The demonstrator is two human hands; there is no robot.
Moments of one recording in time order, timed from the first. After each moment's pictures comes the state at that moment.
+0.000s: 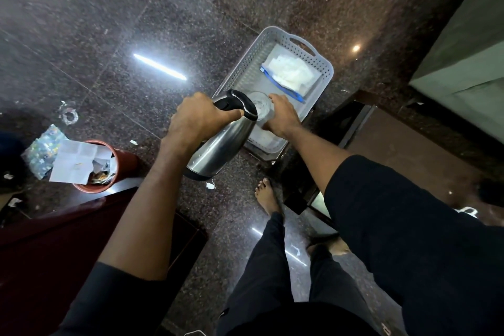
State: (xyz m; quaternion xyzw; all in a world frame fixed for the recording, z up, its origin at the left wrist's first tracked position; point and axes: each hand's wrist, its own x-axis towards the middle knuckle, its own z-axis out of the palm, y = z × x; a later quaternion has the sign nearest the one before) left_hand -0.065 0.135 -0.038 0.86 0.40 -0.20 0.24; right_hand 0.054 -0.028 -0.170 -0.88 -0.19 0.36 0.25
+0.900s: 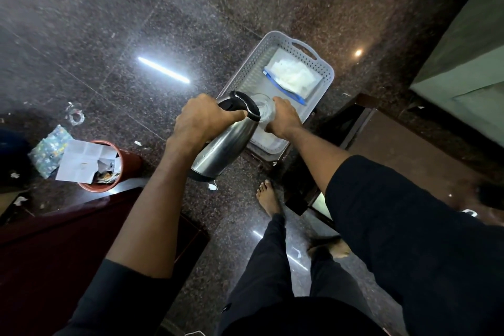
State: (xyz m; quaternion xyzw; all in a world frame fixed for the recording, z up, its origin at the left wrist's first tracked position) left_hand -0.068 0.131 -0.028 0.86 0.41 -0.19 0.25; right_hand 0.053 -0.026 -0.159 -0.89 -0.19 0.37 0.20
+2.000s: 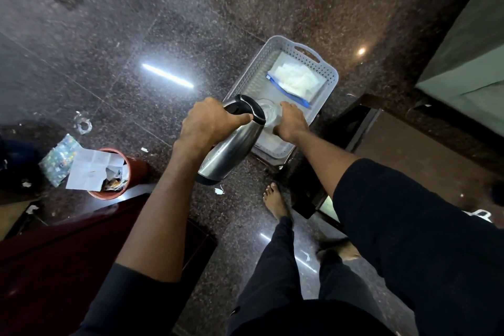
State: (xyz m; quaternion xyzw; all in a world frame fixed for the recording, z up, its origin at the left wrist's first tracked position) left_hand -0.058 0.131 -0.015 0.86 0.40 -0.22 0.25; right_hand 0.056 -0.026 -0.158 -0.90 -0.17 0.36 0.19
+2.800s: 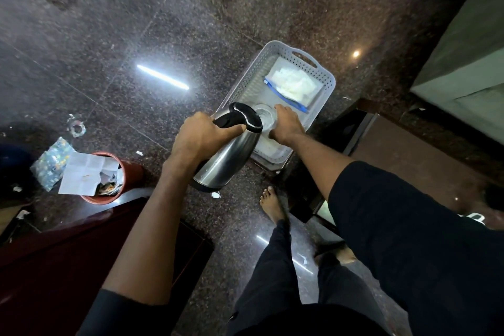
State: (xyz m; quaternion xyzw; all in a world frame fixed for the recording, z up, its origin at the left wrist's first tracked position) left_hand -0.078 0.142 -0.024 0.85 0.39 -0.19 0.28; right_hand 0.060 -0.017 -0.160 -0.89 -0.18 0.38 0.18
